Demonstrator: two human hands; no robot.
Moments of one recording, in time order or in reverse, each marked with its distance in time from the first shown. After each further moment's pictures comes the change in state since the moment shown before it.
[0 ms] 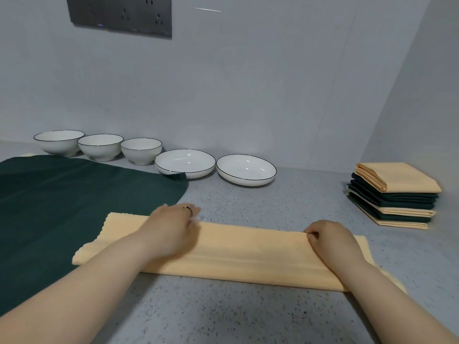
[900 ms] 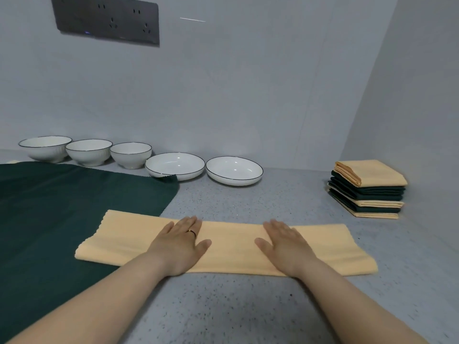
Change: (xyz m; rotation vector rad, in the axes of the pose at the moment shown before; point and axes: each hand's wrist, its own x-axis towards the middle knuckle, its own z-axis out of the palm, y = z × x) left_hand -0.013 0.017 0.026 0.152 -0.270 0.031; right_hand -0.027 -0.042 0.014 -0.053 -0.331 -0.105
